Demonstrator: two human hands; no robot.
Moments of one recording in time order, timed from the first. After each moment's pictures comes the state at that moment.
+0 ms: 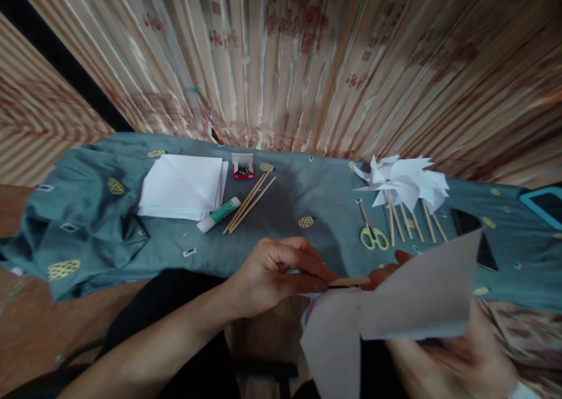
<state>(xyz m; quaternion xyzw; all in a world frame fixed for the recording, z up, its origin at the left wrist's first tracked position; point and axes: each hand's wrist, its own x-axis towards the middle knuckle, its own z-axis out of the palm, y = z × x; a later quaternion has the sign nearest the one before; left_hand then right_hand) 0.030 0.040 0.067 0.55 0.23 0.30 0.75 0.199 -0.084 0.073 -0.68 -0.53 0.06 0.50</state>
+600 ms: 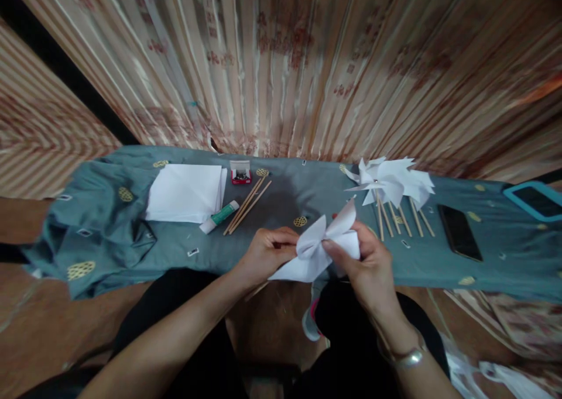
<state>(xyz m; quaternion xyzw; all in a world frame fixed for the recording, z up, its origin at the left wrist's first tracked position) 0.044 0.045 0.031 0.51 0.33 0.35 0.72 0.202 -0.023 0.065 -0.63 -0.37 0.39 0.56</state>
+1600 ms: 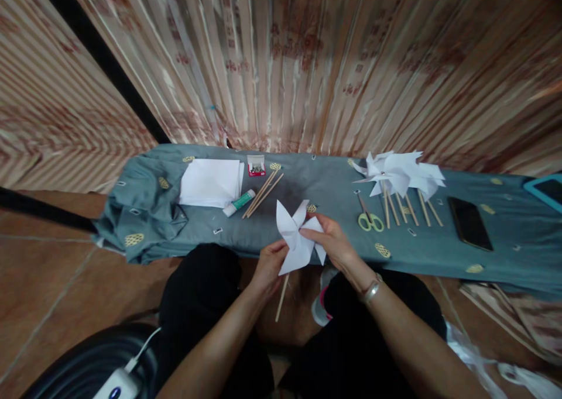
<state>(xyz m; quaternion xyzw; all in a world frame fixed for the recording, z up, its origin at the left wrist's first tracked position) 0.042 -0.018 -0.024 0.19 0.43 0.43 0.77 0.185 -0.002 0.011 -0.54 -0.32 0.60 0.49</state>
